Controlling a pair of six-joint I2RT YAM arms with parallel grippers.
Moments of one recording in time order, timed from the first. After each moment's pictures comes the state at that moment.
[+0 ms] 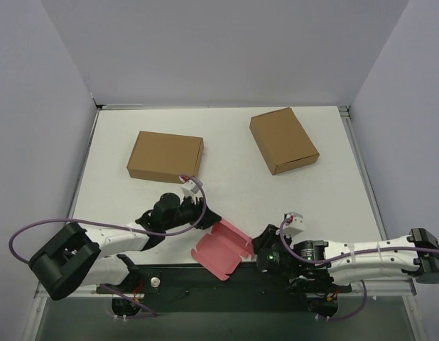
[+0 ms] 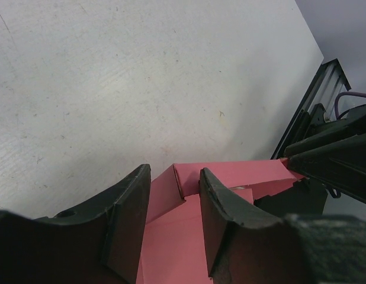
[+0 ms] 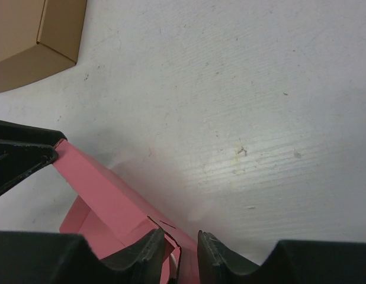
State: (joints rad) left arm -0.77 1.25 0.31 0.60 0.27 -0.60; right arm 1.51 0.85 0.44 -0.68 0.81 1.63
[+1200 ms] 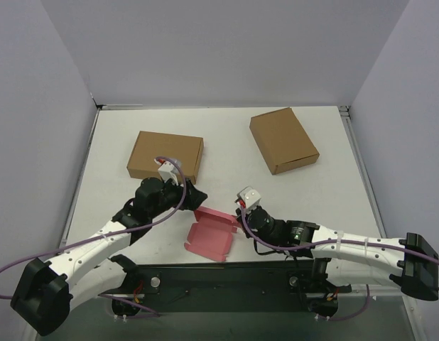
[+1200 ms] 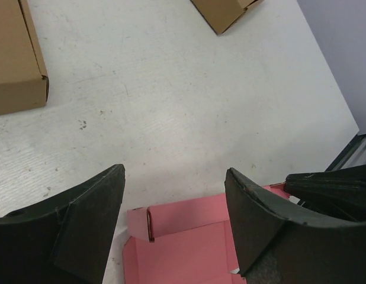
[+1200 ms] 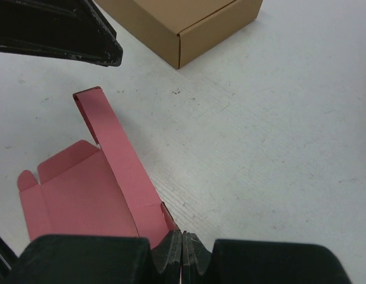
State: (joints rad) left arm -0.61 0.96 0.48 0.15 0.15 -0.54; right arm 1.19 1.01 0.56 -0.17 0.50 0.28
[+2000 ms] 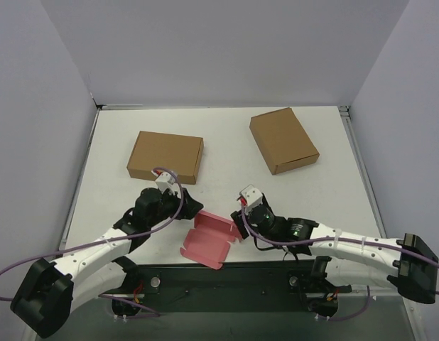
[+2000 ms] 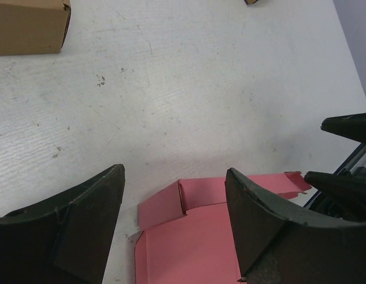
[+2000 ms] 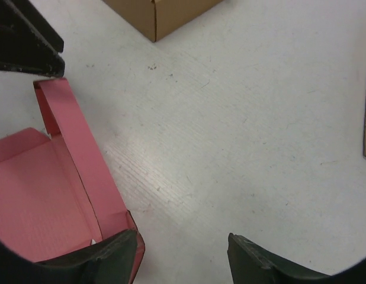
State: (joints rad) left arm -0.59 0.98 0.33 0.23 0.14 -0.58; right arm 1.12 1.07 0.54 -0.18 0.44 0.19
